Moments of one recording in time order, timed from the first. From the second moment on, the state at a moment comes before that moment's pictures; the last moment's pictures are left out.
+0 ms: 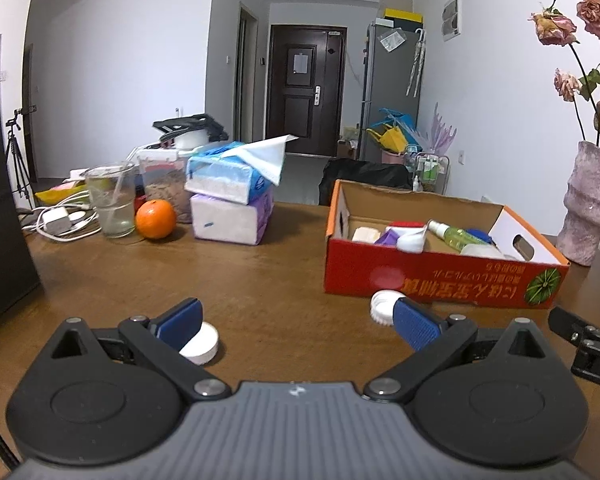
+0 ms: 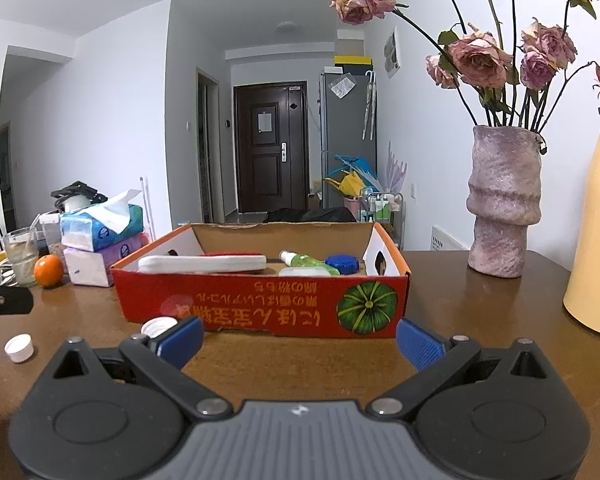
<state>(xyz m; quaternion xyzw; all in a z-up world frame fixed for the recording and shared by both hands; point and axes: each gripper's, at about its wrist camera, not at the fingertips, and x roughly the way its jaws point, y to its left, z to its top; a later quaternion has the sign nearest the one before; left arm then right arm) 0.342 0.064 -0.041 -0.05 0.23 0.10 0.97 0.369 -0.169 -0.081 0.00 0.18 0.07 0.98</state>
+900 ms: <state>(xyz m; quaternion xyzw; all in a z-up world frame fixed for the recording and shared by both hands) 0.343 0.142 -0.078 -0.08 0.30 0.14 0.94 0.355 -0.170 -0.090 0.00 0.20 0.06 0.98</state>
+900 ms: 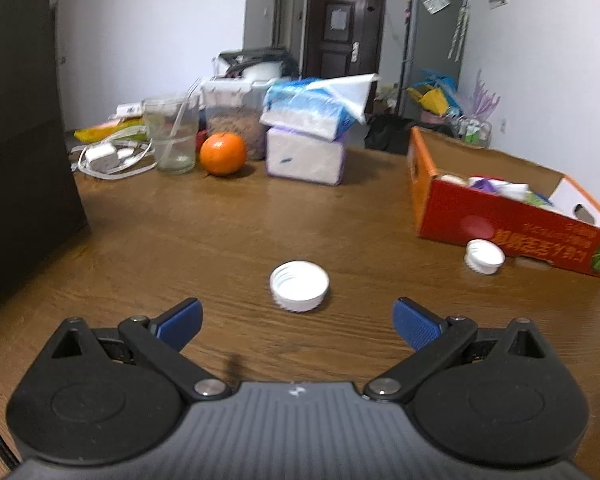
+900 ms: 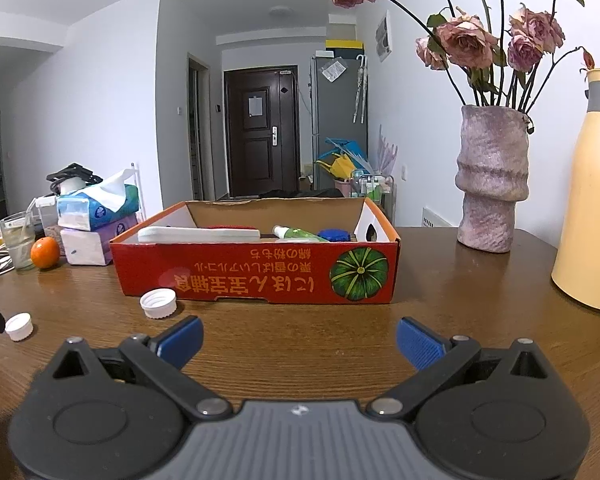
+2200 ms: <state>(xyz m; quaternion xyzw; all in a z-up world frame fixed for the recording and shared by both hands) 0.382 0.153 -0.082 -0.05 0.31 0.10 0.94 0.363 -0.162 -0.097 0.01 0.22 0.05 0.97</state>
